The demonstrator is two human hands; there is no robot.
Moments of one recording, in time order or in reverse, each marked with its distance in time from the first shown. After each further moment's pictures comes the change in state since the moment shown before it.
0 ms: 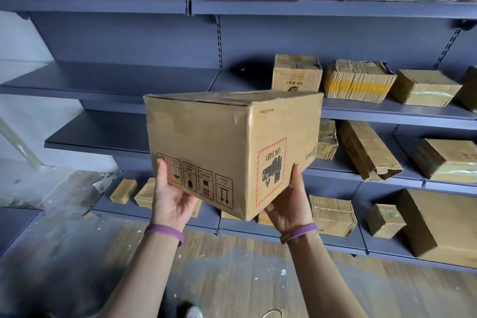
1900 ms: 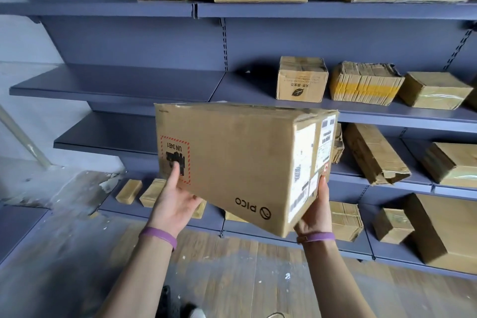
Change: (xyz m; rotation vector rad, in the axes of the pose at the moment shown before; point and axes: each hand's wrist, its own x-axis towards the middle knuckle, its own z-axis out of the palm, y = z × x) left_hand -0.007 0.011 0.007 0.256 0.022 -0.121; right_hand 0.004 -0.012 -0.033 0.063 0.100 -0.182
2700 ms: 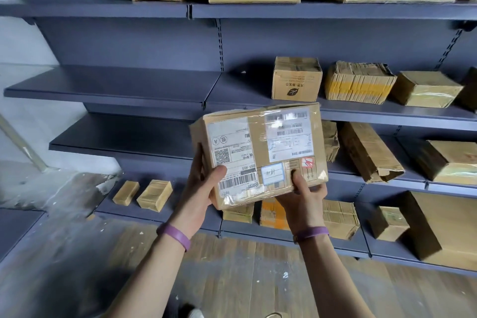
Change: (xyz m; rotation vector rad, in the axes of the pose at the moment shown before) left_hand -0.017 -0.022 0.042 0.550 -0.203 0.190; right_hand -0.010 -0.003 0.021 -0.343 0.284 -0.160
